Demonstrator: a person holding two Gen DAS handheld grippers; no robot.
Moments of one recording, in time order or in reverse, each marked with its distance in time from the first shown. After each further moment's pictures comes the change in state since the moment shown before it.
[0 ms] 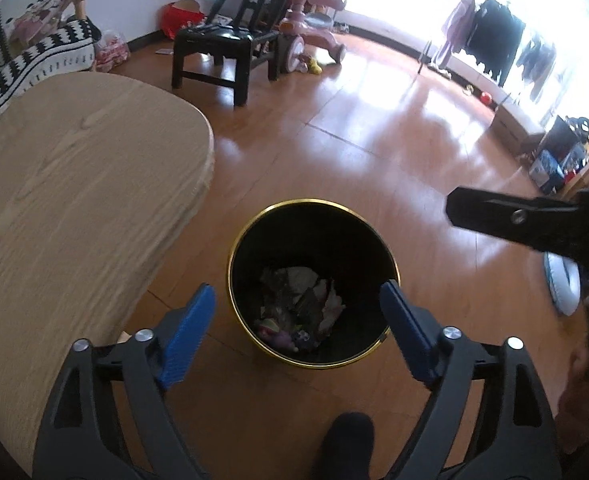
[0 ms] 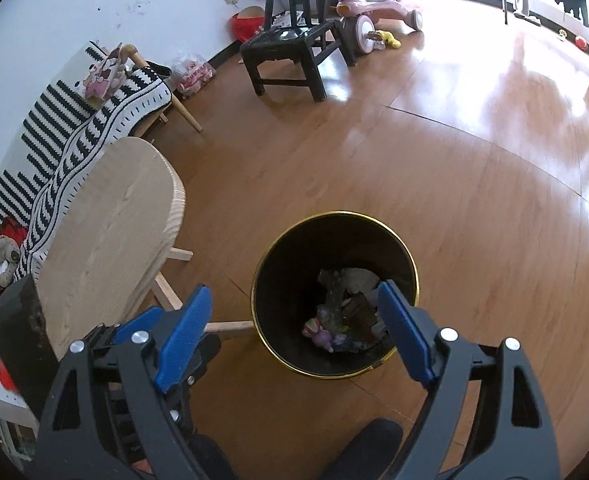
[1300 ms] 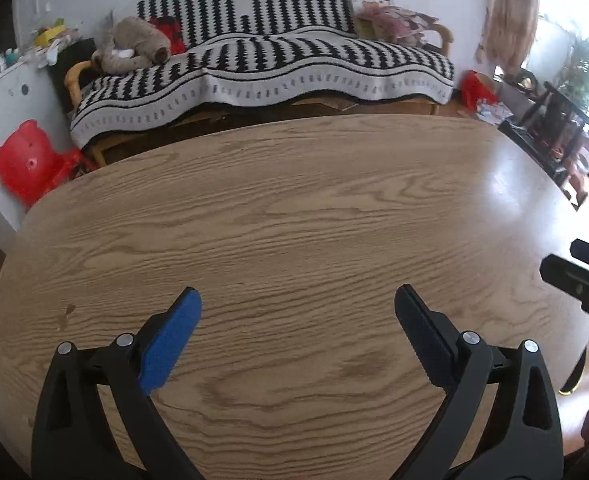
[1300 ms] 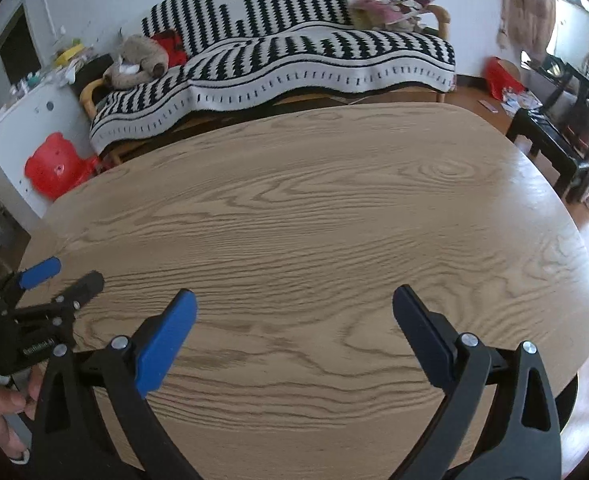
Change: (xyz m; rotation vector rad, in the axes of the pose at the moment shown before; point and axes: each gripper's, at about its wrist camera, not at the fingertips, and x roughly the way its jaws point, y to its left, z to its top) left arm -0.310 0.370 -0.196 -0.629 -0.166 0.698; right arm 0.048 0.489 -0.149 -0.775 0.064 0.274
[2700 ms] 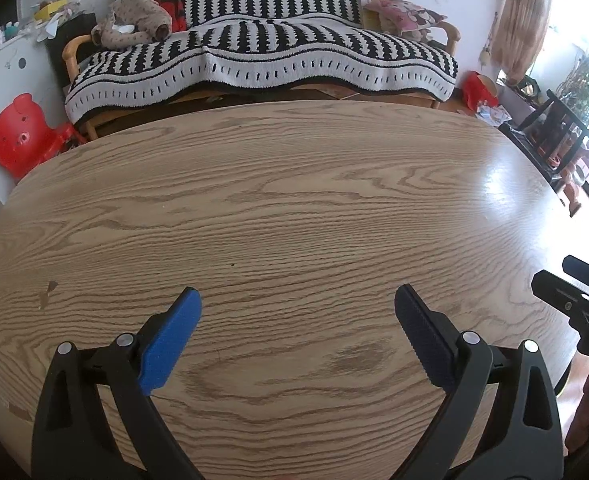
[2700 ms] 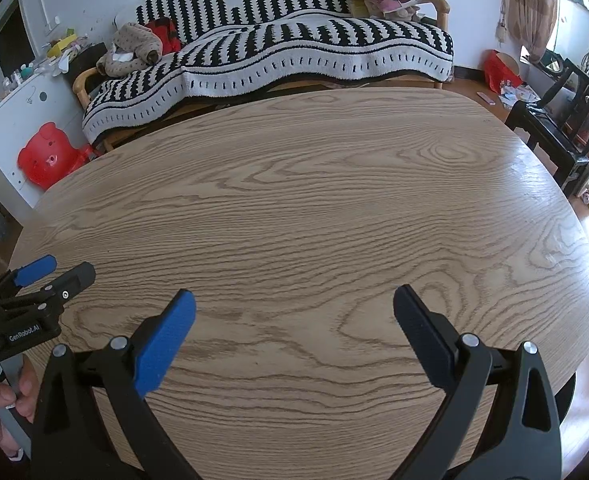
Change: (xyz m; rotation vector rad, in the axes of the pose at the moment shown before) left arm 0.012 -0.002 -0.008 -0.057 0.052 -0.052; right arm 0.008 -0.008 -0.012 0.005 0.037 -0.021
